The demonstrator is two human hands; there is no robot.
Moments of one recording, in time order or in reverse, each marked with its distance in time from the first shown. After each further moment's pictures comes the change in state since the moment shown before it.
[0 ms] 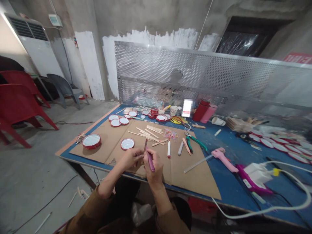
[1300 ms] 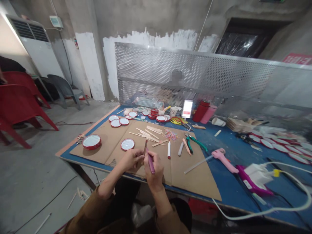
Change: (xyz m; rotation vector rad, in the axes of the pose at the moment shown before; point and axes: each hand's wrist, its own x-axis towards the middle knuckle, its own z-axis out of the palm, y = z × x) left_hand -0.001 0.001 0.000 -0.028 0.003 0.029; right_hand -0.003 0.000 0.000 -0.050 0.054 -0.022
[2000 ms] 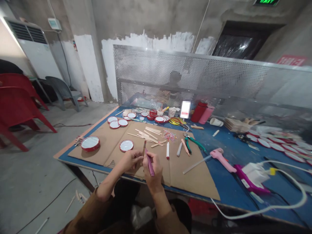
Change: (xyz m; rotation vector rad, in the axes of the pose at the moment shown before) left_hand 0.001 -0.004 -0.001 0.025 -0.008 0.017; right_hand -0.003 -0.003 -0.001 0.094 -0.023 0.037
